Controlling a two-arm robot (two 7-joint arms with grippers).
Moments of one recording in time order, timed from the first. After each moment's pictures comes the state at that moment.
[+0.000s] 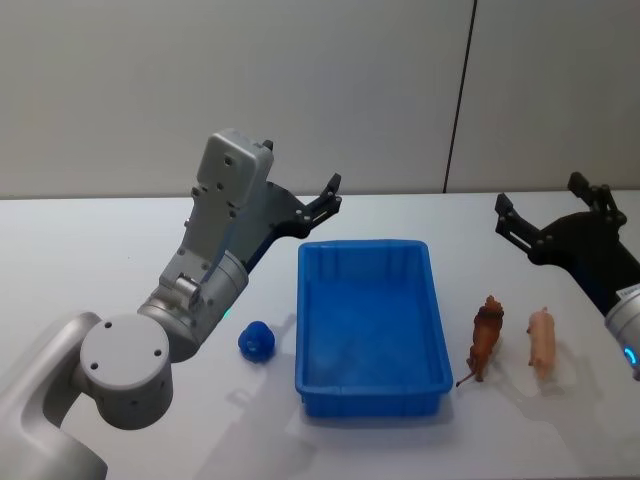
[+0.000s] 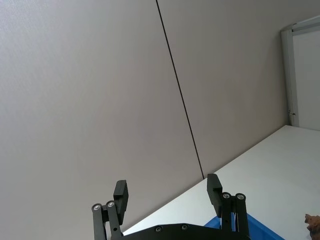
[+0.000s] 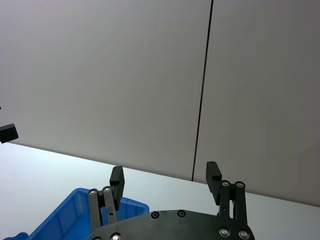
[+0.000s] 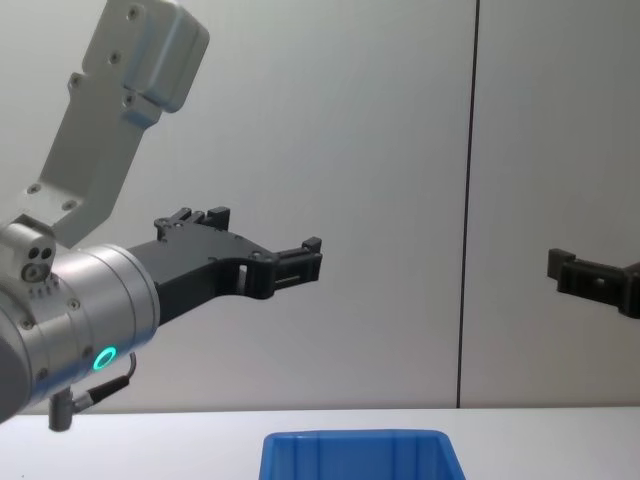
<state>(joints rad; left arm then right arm) -0.24 0.38 0.45 -1.63 -0.20 0.01 -0.01 -0.01 0.34 -0.23 -1.77 0.29 0.03 0.07</state>
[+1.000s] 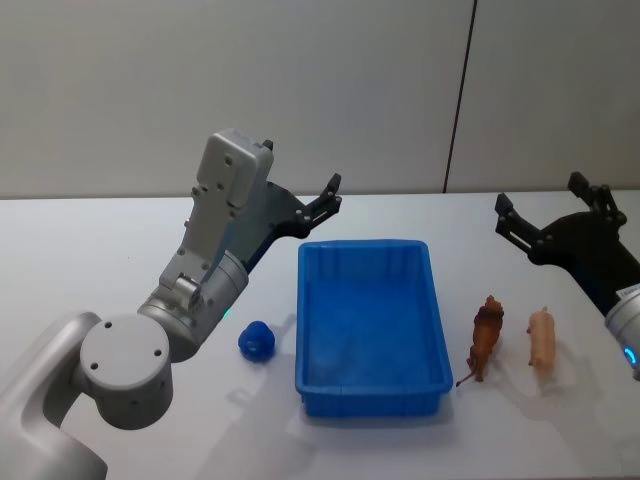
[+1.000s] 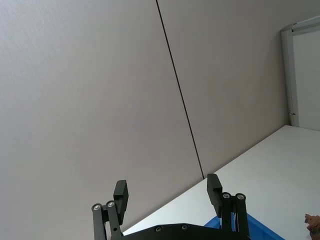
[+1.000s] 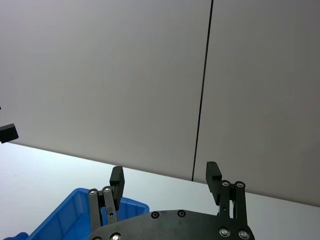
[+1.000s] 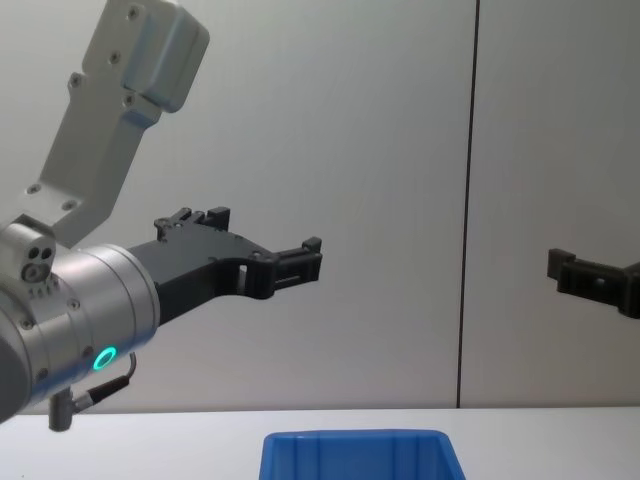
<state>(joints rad) -0.24 0.38 0.45 -1.63 -0.20 0.01 -0.01 -0.01 0.34 -0.23 -1.77 0.29 0.03 0.07</state>
